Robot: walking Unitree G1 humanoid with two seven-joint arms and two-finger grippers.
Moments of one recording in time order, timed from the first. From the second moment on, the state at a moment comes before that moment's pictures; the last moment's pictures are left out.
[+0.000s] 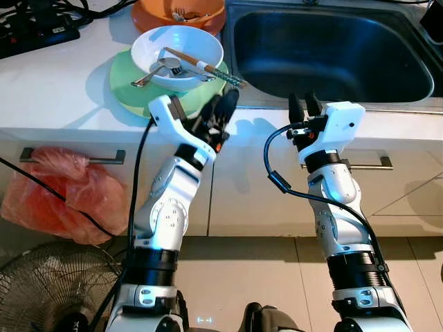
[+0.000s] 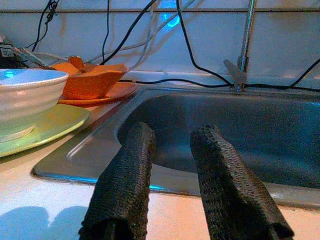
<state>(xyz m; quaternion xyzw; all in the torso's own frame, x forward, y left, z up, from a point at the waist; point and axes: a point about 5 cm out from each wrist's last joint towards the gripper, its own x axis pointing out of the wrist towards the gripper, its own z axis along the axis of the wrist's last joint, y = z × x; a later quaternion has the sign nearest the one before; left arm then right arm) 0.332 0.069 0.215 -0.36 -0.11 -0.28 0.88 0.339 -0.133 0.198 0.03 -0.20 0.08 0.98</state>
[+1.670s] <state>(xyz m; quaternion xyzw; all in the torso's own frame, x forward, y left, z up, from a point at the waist) 0.336 0.059 0.214 -0.36 -0.10 -0.30 0.88 0.338 -0.133 0.199 0.03 -0.21 0.08 0.97</state>
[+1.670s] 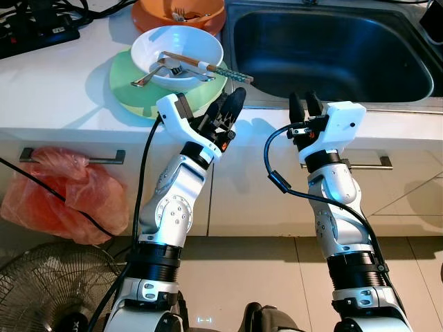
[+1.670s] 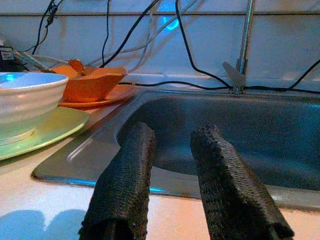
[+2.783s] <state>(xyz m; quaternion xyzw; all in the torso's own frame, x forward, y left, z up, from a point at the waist) 0.284 0.045 0.255 0.22 -0.26 -0.36 0.87 0.338 -0.131 0.199 0.04 -0.21 0.09 0.97</state>
